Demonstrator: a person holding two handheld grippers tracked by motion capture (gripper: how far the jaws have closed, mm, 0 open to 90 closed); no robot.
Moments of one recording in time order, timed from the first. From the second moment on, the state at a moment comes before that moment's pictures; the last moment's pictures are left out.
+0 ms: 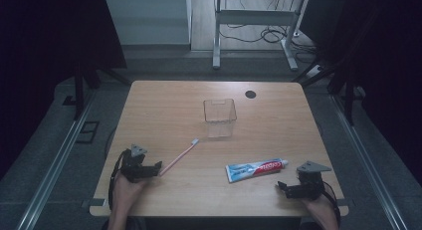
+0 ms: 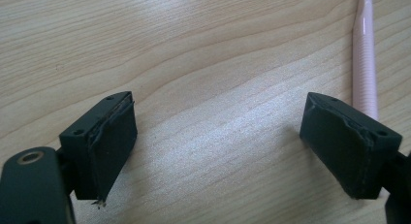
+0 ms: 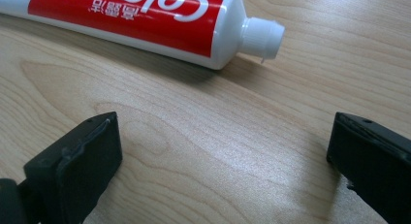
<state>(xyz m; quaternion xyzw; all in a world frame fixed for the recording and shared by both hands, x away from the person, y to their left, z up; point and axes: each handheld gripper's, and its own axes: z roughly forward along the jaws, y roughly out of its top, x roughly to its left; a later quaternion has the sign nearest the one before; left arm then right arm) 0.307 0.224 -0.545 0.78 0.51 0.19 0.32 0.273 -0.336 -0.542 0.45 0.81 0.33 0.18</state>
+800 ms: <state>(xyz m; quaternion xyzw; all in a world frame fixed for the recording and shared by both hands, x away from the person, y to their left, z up) 0.307 0.224 -0.545 0.78 0.51 0.19 0.32 0.274 -0.336 -0.542 0.44 0.81 0.33 0.18</state>
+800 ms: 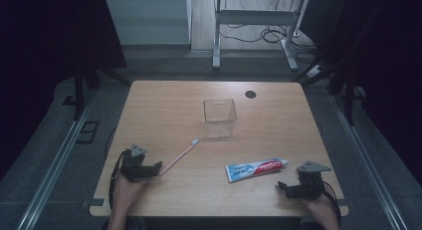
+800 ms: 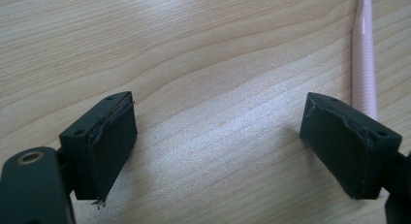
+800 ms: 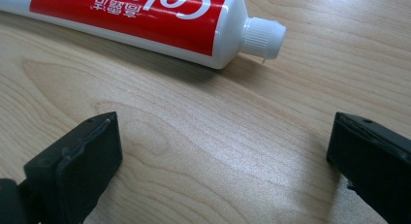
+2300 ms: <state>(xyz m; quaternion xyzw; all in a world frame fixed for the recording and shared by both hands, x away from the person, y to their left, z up) 0.323 0.208 -0.507 0.84 0.45 0.13 0.26 0.274 -0.336 -0.542 0.45 0.81 0.33 0.18</state>
